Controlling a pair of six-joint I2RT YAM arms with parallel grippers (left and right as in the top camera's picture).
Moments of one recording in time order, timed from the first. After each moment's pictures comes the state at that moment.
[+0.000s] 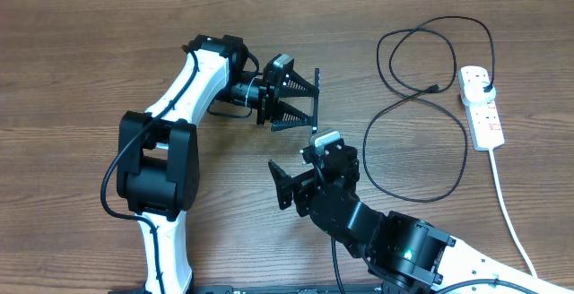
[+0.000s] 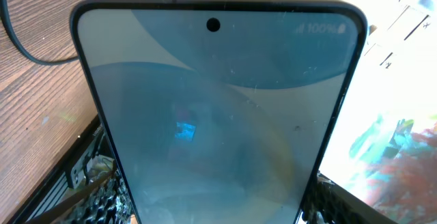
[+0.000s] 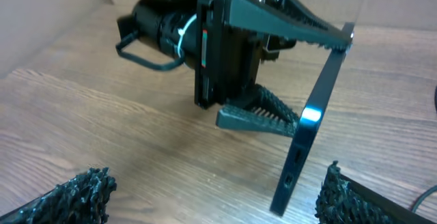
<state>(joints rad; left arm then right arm) -0.25 2.17 1.70 -1.36 1.53 -0.08 1.12 1.07 0.83 -0.28 0.55 0.48</state>
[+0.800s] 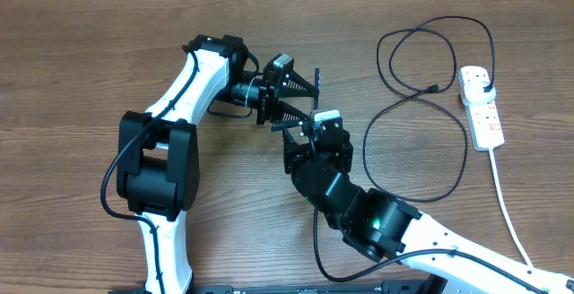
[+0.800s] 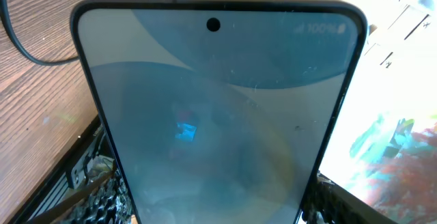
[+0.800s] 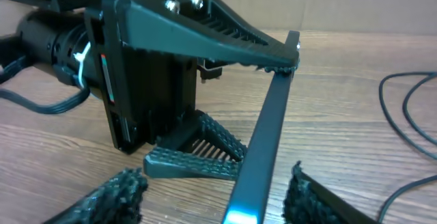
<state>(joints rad) -0.25 2.17 1.70 -1.36 1.53 -0.08 1.00 1.25 0.83 -0.13 0.65 0.48</state>
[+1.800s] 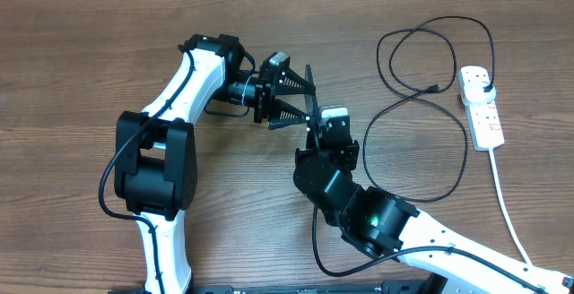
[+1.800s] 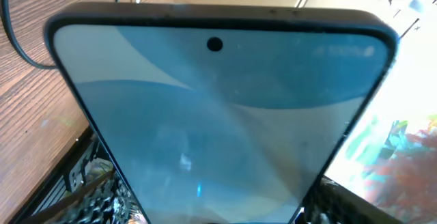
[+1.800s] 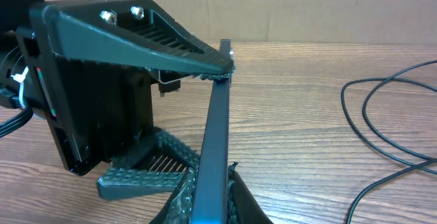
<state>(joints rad) -0.23 2.17 1.70 -1.36 1.53 -0.08 0.99 1.26 0.83 -0.13 0.75 0.49</state>
